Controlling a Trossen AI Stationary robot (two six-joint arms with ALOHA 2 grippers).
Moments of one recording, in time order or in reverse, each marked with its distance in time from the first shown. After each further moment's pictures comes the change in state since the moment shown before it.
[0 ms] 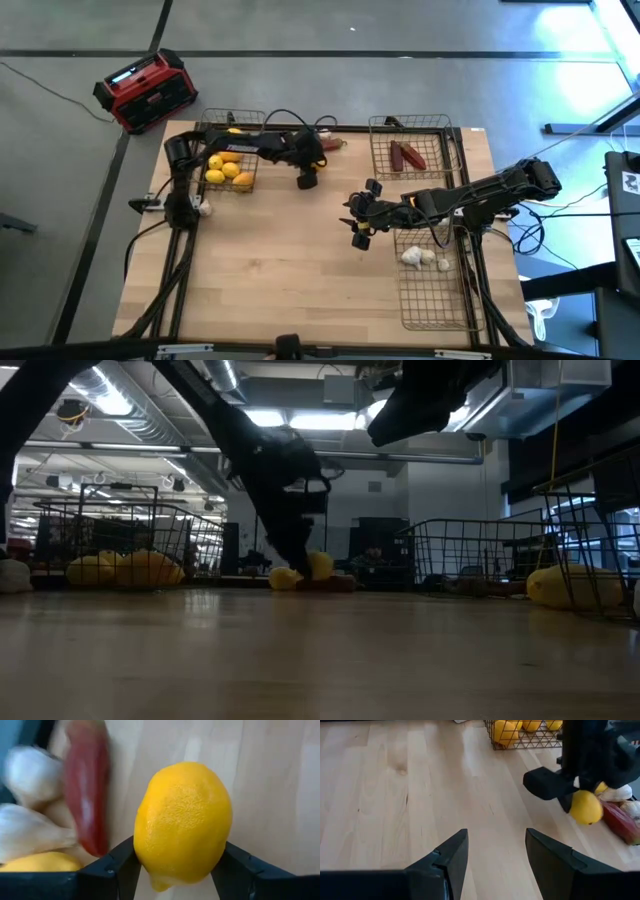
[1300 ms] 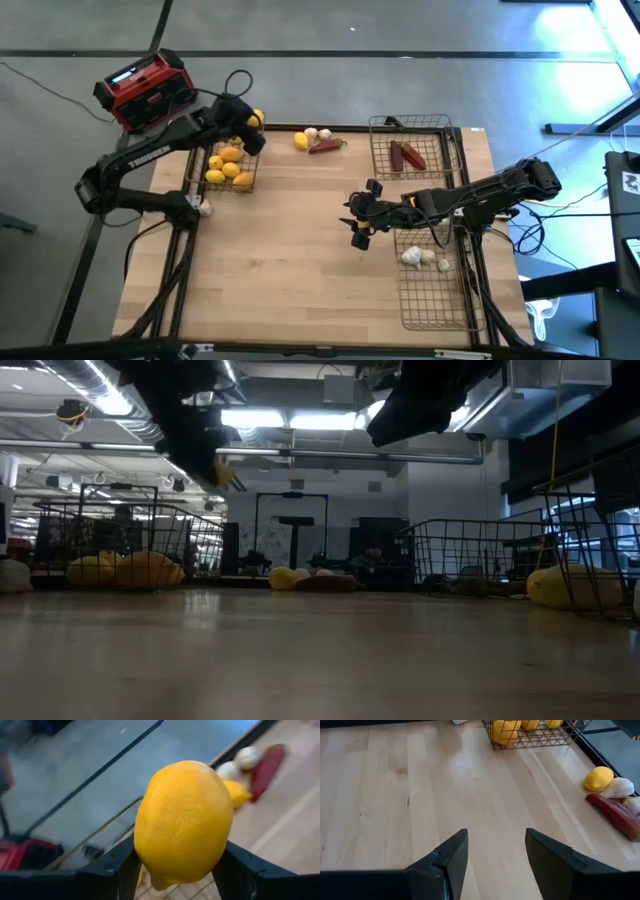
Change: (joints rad) left arm 0.253 -0.779 -0.229 -0.334 -0.270 -0.268; right arm 0.000 0.000 0.000 0.002 0.000 0.031
